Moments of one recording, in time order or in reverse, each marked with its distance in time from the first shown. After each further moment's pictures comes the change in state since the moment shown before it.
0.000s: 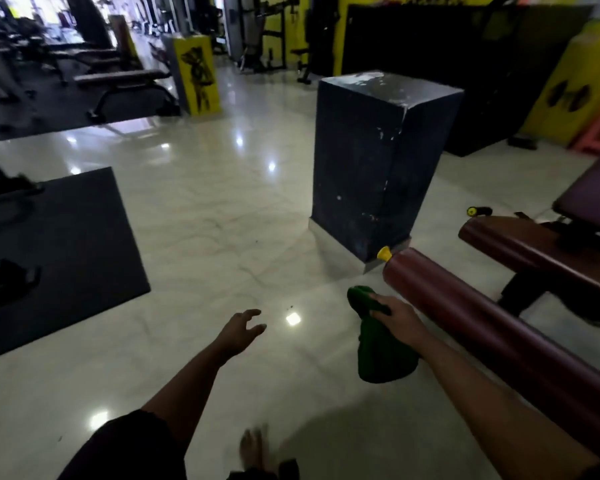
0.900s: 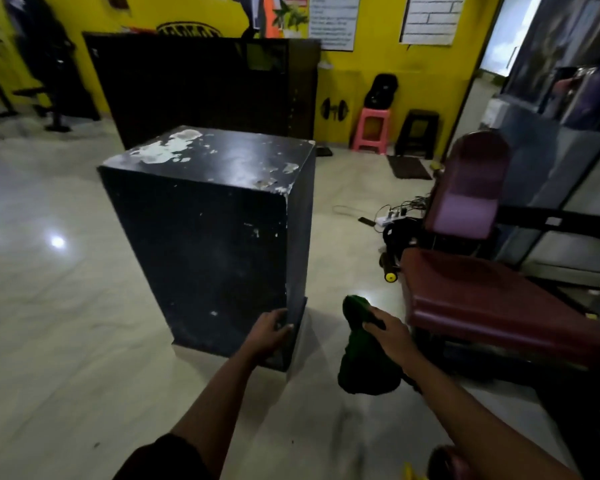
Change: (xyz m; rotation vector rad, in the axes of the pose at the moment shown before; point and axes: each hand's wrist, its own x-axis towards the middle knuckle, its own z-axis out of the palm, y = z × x) left_hand 0.587 0.367 0.040 0.249 -0.541 0.614; right_hand 0.437 0.065 -0.161 0.285 0.653 0.507
